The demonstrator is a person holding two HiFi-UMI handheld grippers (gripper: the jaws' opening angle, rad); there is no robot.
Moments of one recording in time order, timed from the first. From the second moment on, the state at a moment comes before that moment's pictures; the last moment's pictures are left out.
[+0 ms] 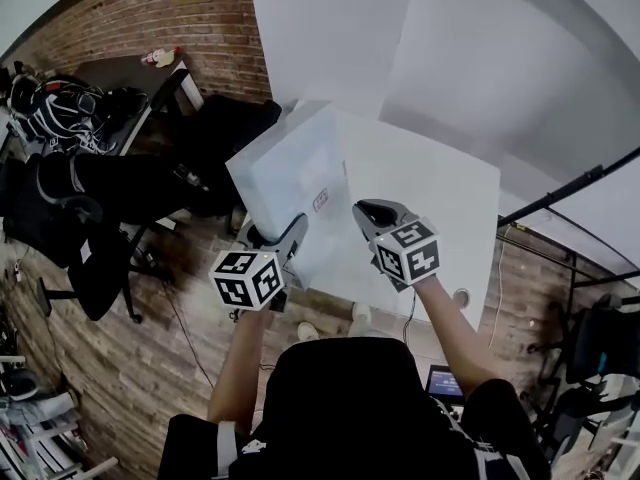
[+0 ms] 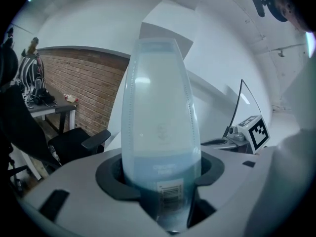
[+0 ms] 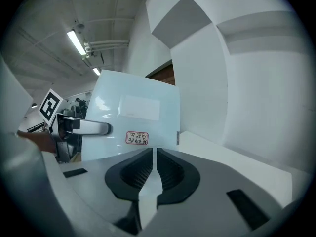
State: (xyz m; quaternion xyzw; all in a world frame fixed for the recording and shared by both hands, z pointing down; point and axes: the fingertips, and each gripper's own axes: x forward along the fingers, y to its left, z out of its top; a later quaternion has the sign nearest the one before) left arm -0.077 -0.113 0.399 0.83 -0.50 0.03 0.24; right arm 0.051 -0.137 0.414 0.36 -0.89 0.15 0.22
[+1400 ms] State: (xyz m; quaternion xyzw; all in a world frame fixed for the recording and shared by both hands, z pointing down) left arm -0.007 -0.180 0.391 0.82 -0.53 0.05 0.20; right arm 0.123 -0.189 0.408 0.38 -0.89 0.17 0.17
